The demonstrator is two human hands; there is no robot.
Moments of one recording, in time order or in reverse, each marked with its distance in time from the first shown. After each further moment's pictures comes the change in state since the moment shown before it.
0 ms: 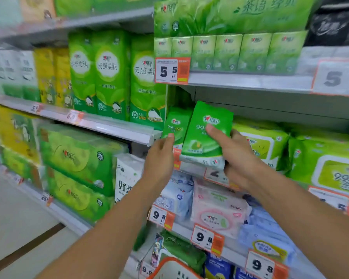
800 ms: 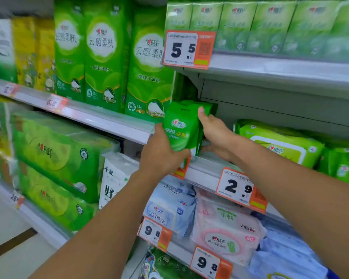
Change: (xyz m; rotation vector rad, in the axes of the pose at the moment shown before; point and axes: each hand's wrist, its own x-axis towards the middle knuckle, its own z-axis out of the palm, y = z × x) left_hand 0.111 -0.065 0.009 0.479 0.058 0.279; right_hand 0.163 0.042 0.028 -0.579 -0.003 -0.045
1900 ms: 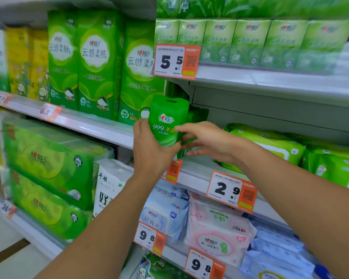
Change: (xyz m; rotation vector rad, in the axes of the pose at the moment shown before) left_hand -0.001 0.017 -0.005 -0.165 0.324 0.130; right_hand -0.037 -0.022 -0.020 -0.052 -0.328 0.040
